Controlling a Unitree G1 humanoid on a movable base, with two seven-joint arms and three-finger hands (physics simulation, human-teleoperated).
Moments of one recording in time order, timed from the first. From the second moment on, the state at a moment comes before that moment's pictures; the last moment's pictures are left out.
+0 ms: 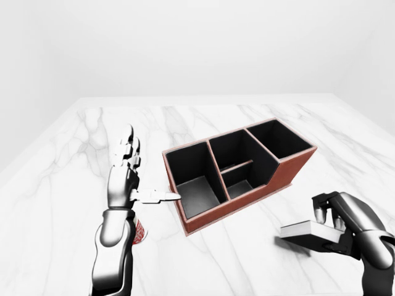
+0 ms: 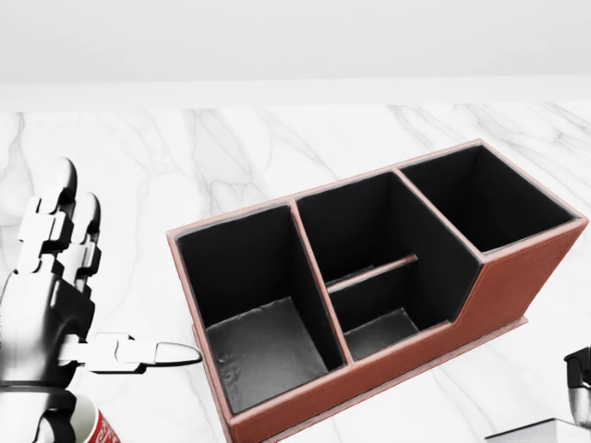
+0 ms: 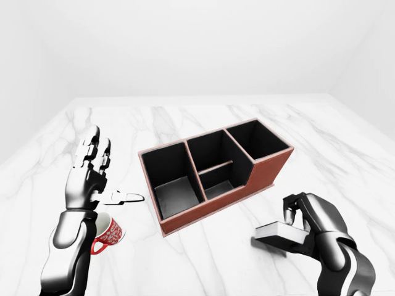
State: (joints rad) left arm 0.02 0.04 0.09 -0.42 0.00 0.09 -0.10; right arm 0.18 -0.23 -0.59 -0.27 -0.86 -0.09 0.54
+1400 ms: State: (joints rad) left arm 0.02 0.04 0.10 -0.42 0.00 0.09 -0.10; right arm -0.12 -0.27 -0.31 -0.64 -0.91 0.09 0.70
